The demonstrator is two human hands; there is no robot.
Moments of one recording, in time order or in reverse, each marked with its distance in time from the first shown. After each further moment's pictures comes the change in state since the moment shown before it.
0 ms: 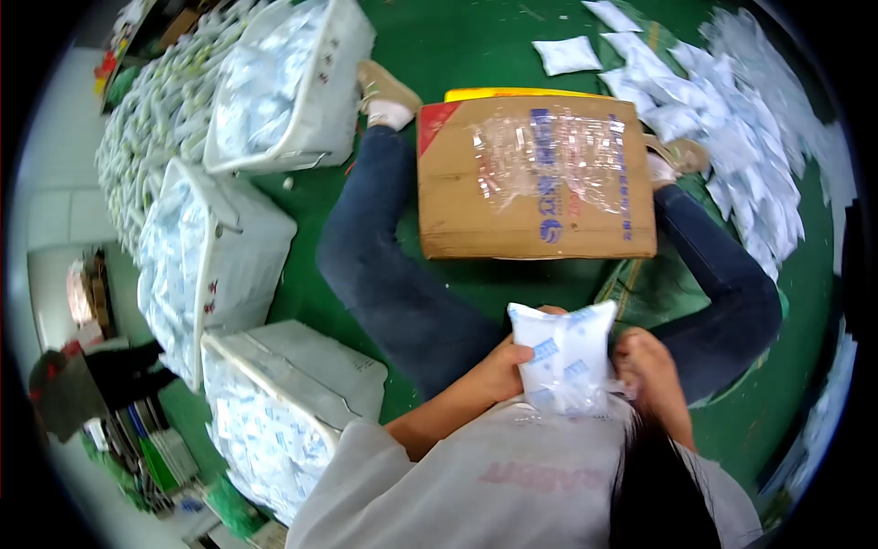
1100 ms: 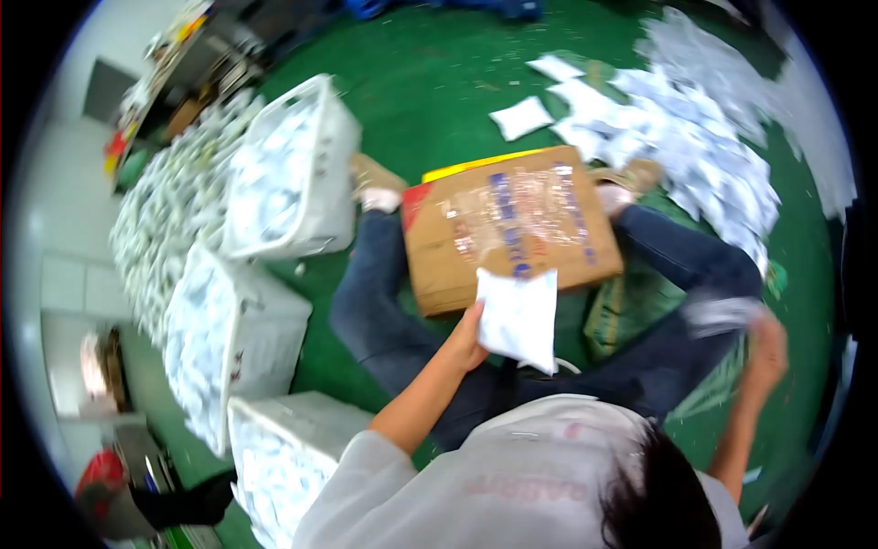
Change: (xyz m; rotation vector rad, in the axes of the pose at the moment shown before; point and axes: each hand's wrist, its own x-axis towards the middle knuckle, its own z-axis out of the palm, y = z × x) left_hand 0.047 0.068 -0.051 0.423 0.225 0.124; right_hand -0.105 -0.025 -0.157 -0.858 1.195 -0.755
